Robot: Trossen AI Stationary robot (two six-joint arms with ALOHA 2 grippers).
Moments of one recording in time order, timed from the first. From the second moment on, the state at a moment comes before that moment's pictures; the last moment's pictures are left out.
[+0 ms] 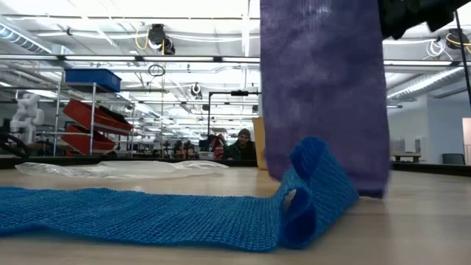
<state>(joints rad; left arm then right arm) -0.52 1.62 1.07 0.37 -0.60 0.45 0.11 1.02 0.59 0.08 0.03 0.40</state>
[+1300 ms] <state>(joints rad) -0.42 1.39 1.07 0.10 -0.44 0.32 0.47 1.55 0.59 0.80 0.58 -0.04</state>
